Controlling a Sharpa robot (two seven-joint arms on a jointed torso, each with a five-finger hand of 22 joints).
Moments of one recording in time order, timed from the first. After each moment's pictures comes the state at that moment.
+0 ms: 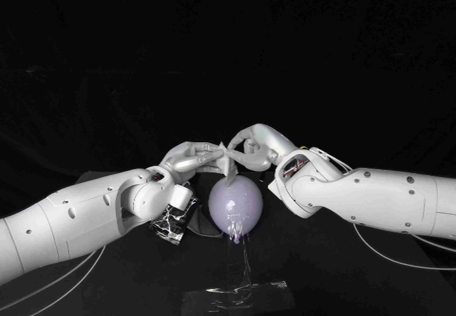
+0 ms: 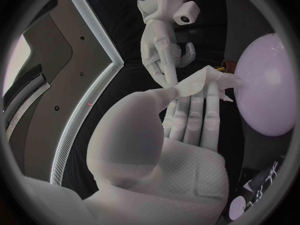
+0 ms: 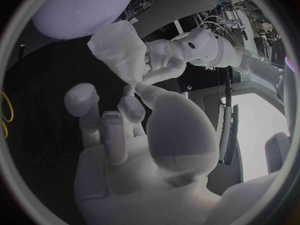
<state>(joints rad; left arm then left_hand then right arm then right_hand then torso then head) 1.21 -0.63 -0.07 1.33 -0.05 -0.05 0.32 1.47 -0.07 0.64 0.10 0.05 0.89 0.17 0.51 0.35 1.22 0.12 0.07 0.07 1.07 0.09 0.24 0.33 0.17 0.95 0.23 0.28 0.12 1.34 -0.74 -0.17 1.65 -1.21 -0.71 -0.24 1.24 -0.13 0.50 0.13 0.05 0.95 0.11 0.37 0.37 1.35 0.03 1.05 1.22 1.47 -0.03 1.56 1.31 0.11 1.36 0.08 0.83 1.31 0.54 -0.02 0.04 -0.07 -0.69</state>
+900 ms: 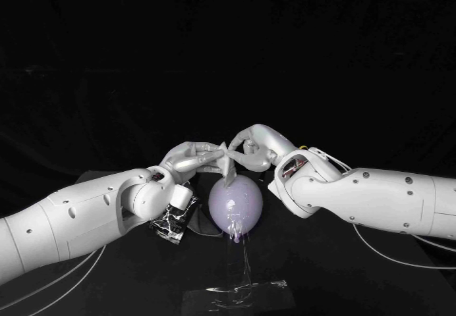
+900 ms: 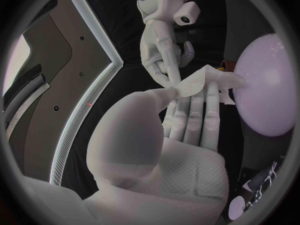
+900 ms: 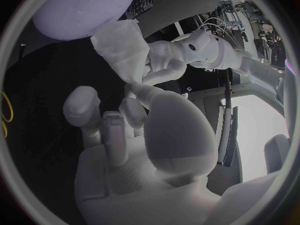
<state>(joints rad) 1.21 -0.63 -0.07 1.33 -0.05 -0.05 0.32 1.46 -0.08 0.64 0.11 0.05 0.88 0.17 0.51 0.35 1.22 0.12 0.07 0.07 1.07 0.09 0.24 0.33 0.17 0.95 0.23 0.28 0.12 1.34 -0.74 -0.17 1.65 -1.23 -0.71 -0.25 1.33 -0.07 0.55 0.08 0.04 1.03 0.07 0.41 0.39 1.40 0.00 1.11 1.25 1.47 -0.06 1.57 1.31 0.10 1.41 0.05 0.94 1.31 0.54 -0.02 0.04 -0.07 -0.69</state>
